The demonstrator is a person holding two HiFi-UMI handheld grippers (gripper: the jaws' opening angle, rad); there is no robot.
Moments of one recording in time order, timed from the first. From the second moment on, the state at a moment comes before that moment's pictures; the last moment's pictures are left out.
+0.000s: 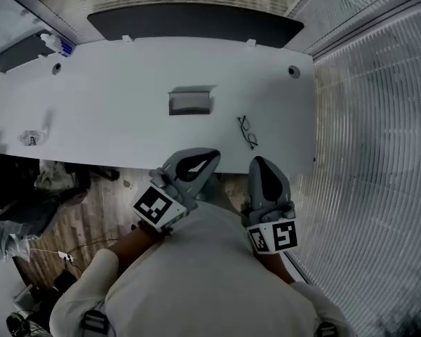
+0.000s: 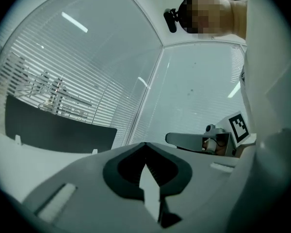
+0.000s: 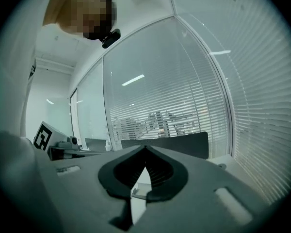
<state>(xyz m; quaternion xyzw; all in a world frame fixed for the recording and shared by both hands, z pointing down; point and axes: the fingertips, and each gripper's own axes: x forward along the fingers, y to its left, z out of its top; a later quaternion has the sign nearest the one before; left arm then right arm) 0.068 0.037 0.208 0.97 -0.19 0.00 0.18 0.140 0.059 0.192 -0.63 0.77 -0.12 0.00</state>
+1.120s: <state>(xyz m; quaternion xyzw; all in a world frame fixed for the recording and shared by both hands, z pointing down) 0.086 0.019 0.250 0.96 -0.21 0.02 0.20 0.152 0.043 0.240 -0.62 0.77 -0.15 -0.05</state>
